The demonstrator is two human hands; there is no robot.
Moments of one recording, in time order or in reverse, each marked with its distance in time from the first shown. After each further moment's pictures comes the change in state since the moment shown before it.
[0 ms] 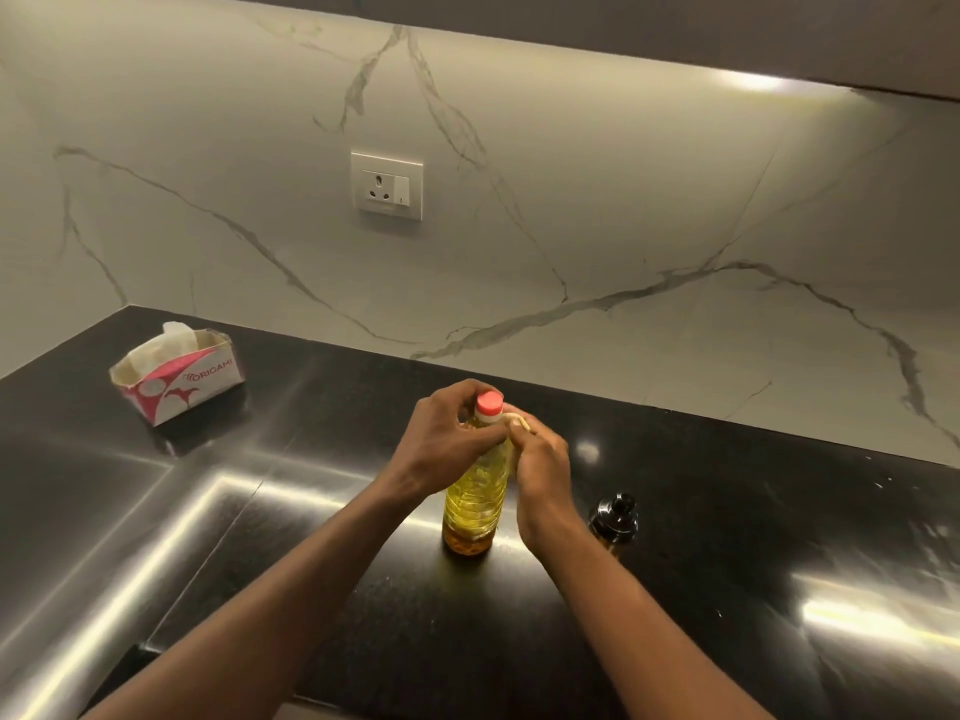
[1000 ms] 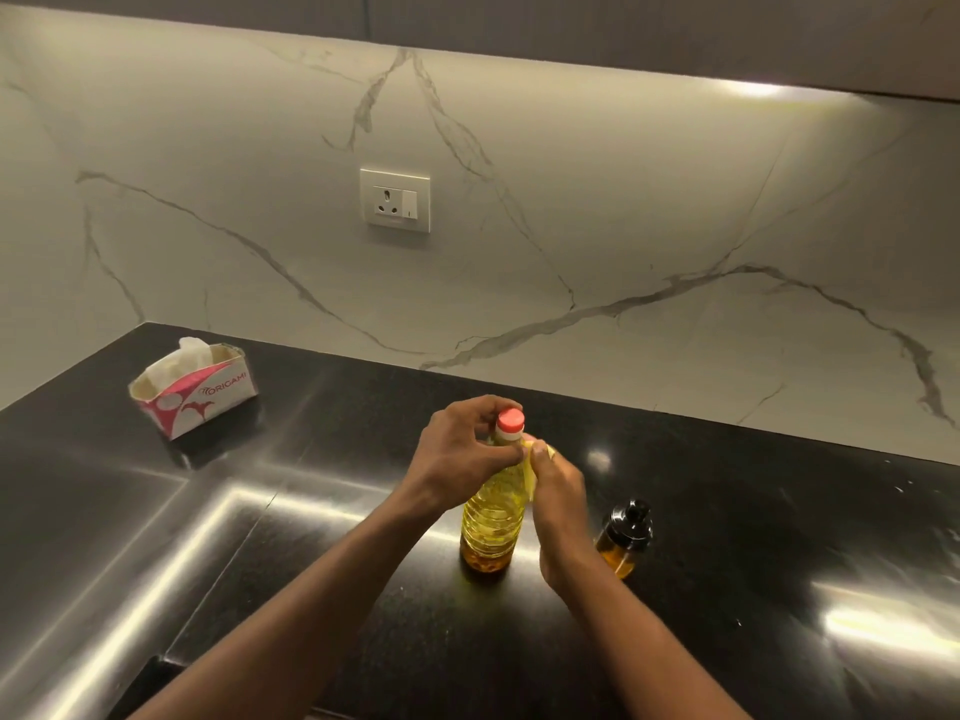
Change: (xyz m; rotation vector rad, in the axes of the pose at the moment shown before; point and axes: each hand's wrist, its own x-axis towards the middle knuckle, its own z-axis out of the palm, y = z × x) left_hand -0.009 0.008 0.002 0.005 -0.013 -0.035; right_hand -0.017 0.013 -0.008 -0.124 0.037 0.003
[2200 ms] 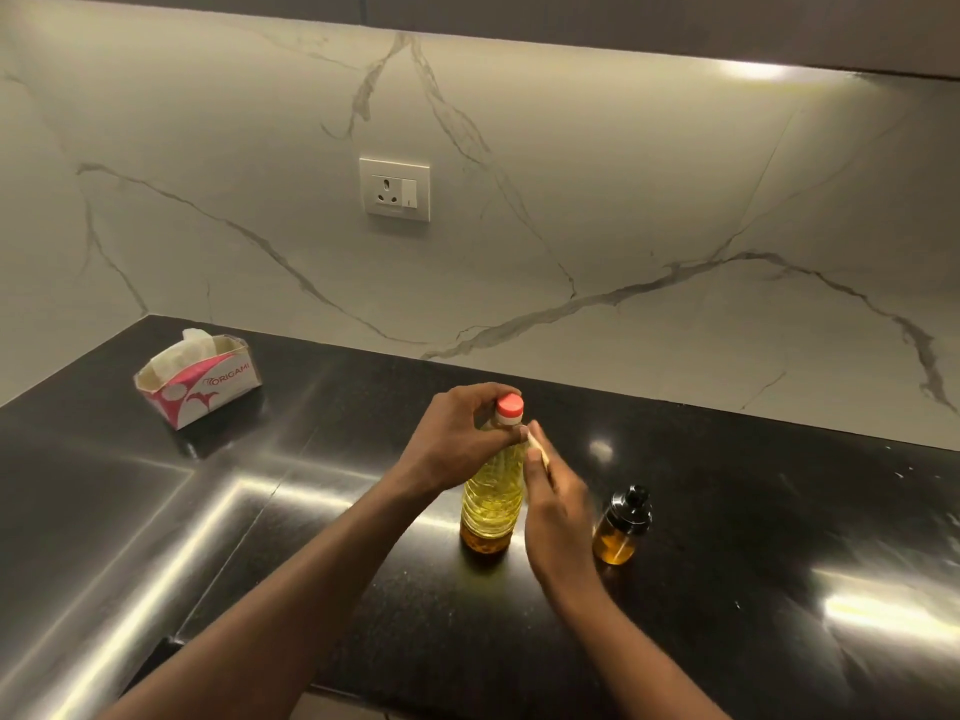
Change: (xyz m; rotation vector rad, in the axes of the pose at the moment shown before) left_hand 0.003 -0.002 -0.005 0.112 -0.037 0.089; right_hand -0.030 0.020 0.001 -0.064 -0.011 -0.221
